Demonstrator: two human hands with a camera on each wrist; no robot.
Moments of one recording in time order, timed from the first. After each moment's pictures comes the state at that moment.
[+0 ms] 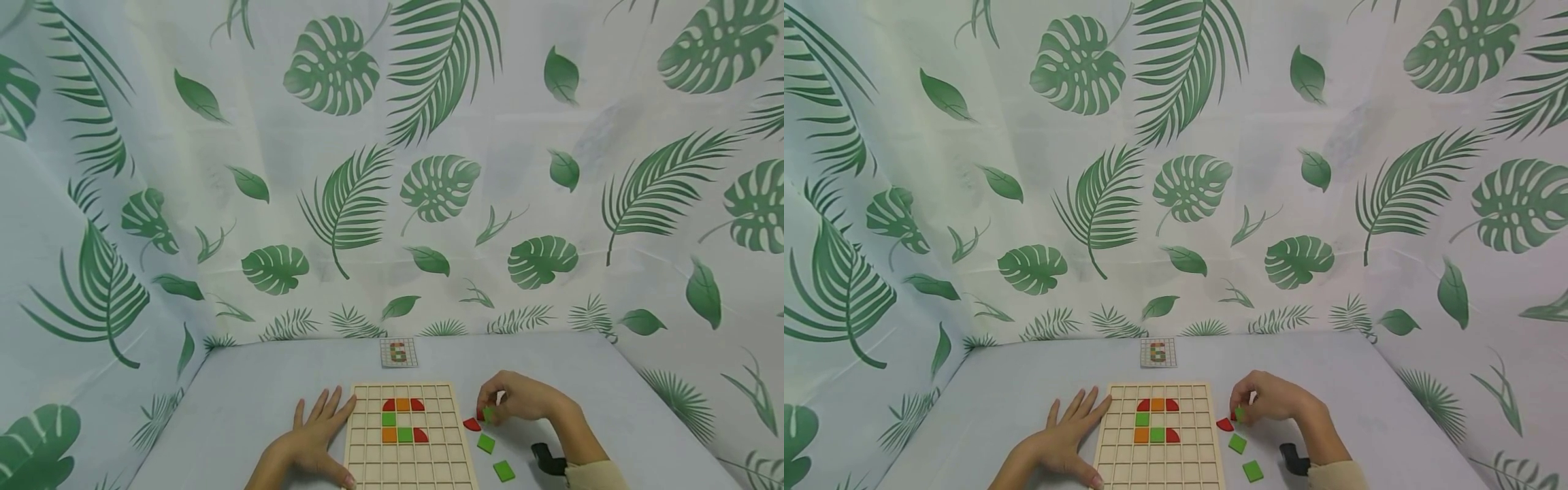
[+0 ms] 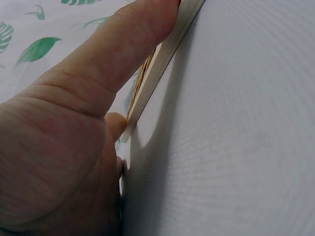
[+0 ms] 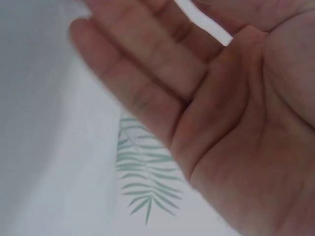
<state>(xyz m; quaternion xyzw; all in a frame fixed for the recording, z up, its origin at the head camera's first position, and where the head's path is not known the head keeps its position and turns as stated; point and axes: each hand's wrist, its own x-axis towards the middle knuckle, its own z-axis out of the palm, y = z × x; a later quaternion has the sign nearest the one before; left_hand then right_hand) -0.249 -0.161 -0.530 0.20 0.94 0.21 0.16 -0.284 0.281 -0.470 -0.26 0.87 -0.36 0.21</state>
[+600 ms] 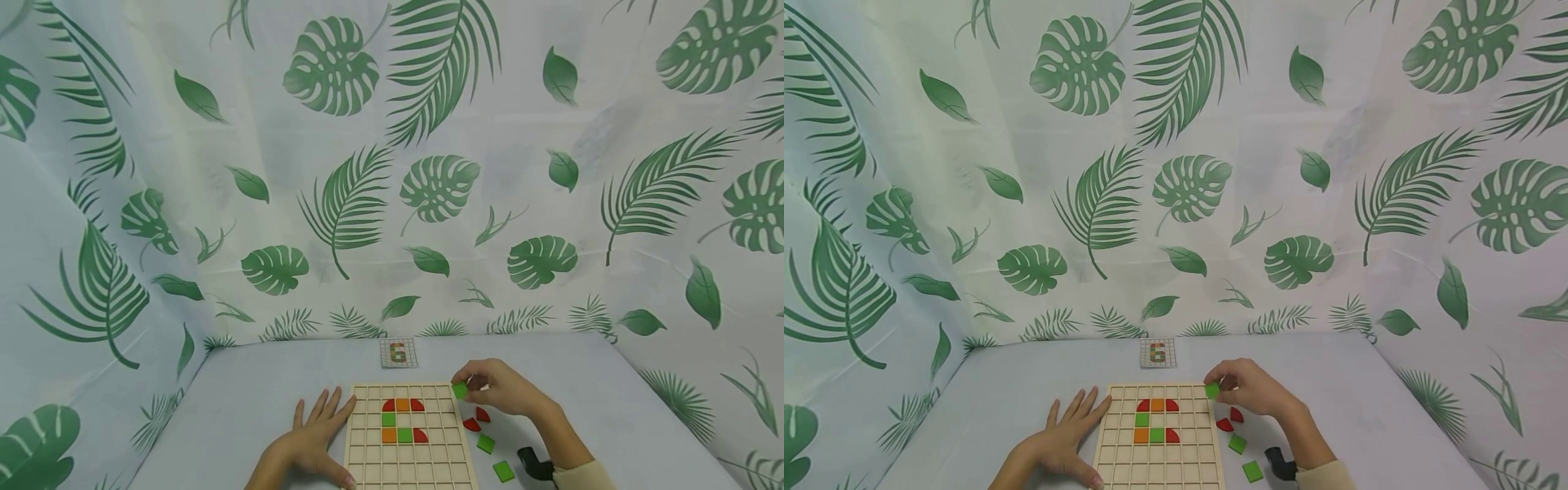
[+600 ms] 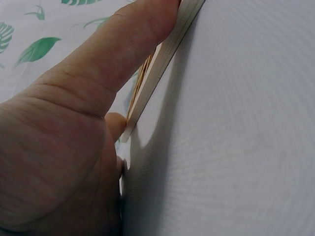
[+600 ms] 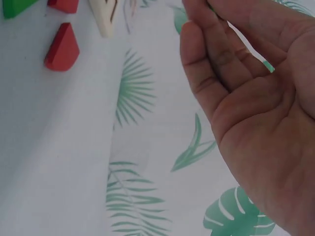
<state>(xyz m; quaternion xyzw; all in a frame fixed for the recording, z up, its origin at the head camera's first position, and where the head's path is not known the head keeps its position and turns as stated) -0.247 -0.162 -0.529 0.21 0.94 0.22 0.16 -0.283 0.250 -0.461 -0.30 0.87 -0.39 0.08</state>
